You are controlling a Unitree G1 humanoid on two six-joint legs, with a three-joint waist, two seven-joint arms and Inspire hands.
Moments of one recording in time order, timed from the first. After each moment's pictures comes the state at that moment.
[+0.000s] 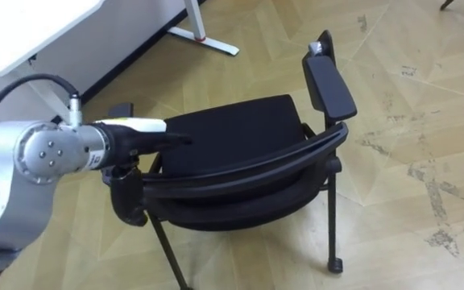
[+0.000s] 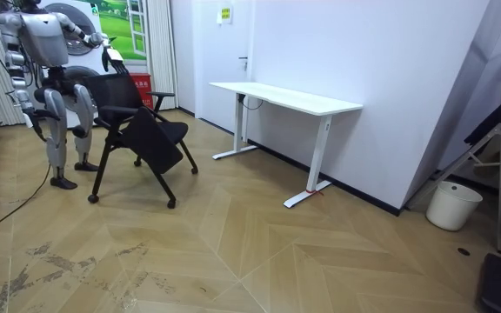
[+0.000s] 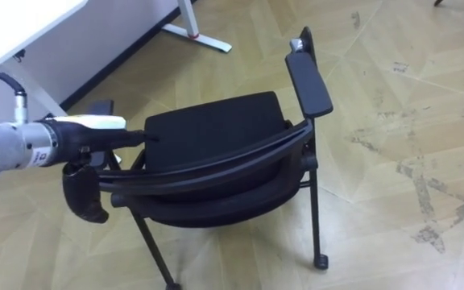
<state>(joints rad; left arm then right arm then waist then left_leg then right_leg) -0.29 0.72 -0.28 -0.30 0.58 0.41 -1.03 -0.02 -0.35 -0.17 1.33 0.35 0.10 0.15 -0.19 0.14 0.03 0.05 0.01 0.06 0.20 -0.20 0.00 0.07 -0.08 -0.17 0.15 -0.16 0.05</state>
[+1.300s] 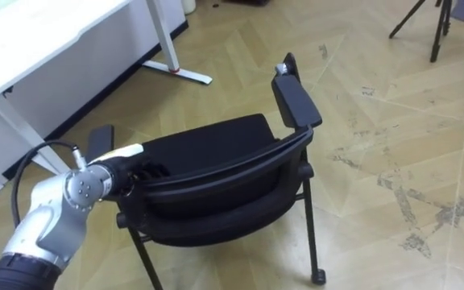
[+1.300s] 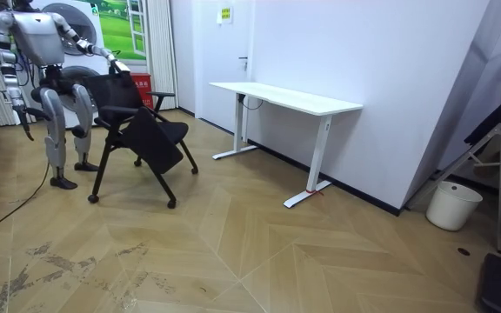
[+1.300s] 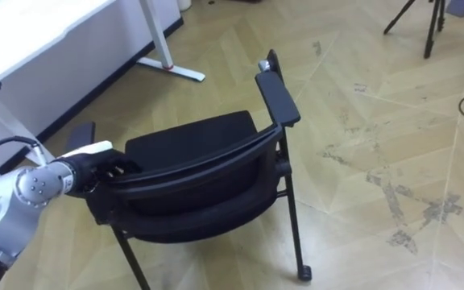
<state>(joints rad) -0.24 0.47 -0.21 0.30 0.71 0.21 -0.58 0.06 -0.32 -0.15 1.24 0.34 0.09 0.02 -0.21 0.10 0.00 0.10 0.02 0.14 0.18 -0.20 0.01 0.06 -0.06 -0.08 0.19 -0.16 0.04</state>
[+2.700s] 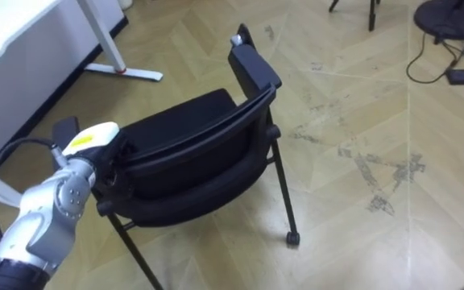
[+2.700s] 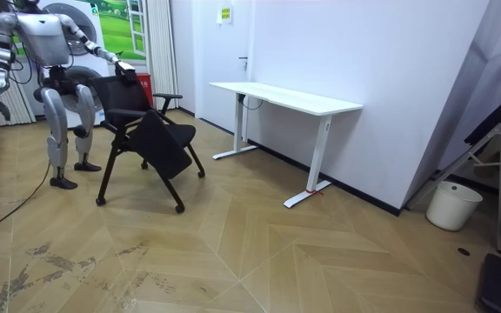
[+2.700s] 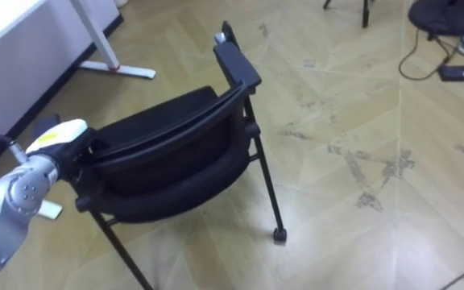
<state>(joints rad) -0.24 0.53 -0.22 0.34 0.68 0.21 -0.25 0.12 -0.36 -0.41 0.70 0.10 0.07 -0.42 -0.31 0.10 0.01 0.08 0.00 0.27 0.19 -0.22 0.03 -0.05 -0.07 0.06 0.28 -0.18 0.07</state>
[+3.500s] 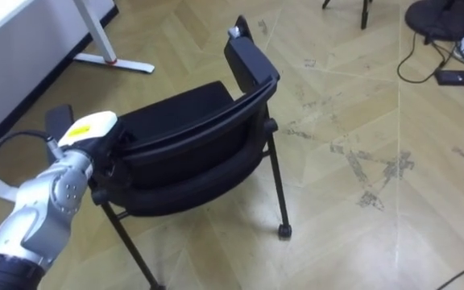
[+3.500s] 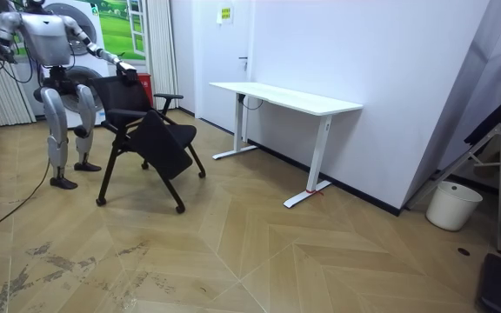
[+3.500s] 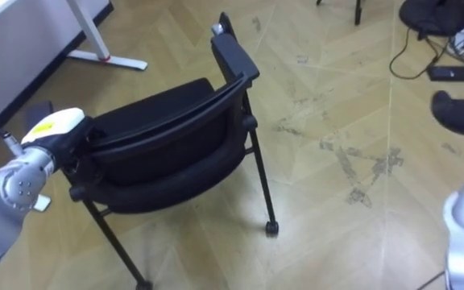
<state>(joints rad) -0.25 0.54 -0.21 0.33 0.69 0.14 -0.21 -0.05 -0.49 -0.26 -0.02 -0.35 0.09 -0.38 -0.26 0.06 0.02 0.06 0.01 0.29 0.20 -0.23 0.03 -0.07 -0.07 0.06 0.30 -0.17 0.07</state>
